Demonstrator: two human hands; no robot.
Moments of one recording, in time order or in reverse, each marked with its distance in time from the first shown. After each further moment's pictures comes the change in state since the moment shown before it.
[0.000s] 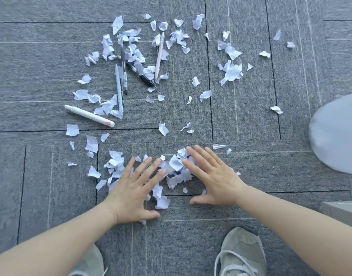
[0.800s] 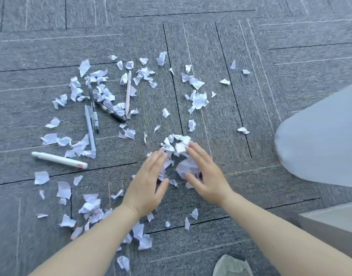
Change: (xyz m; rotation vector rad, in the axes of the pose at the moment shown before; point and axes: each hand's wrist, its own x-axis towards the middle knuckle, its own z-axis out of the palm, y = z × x) left_hand 0.123 0.017 -0.045 -0.534 0.217 -0.168; right_hand 0.016 0.040 -0.037 0.569 0.335 0.514
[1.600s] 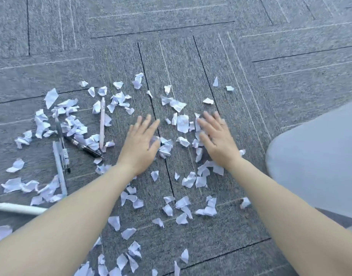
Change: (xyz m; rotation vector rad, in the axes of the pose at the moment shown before) left_hand 0.182 -0.008 -0.033 0.184 -0.015 -0.071; right_hand 0.119 0.071 -0.098 -0.248 0.110 0.173
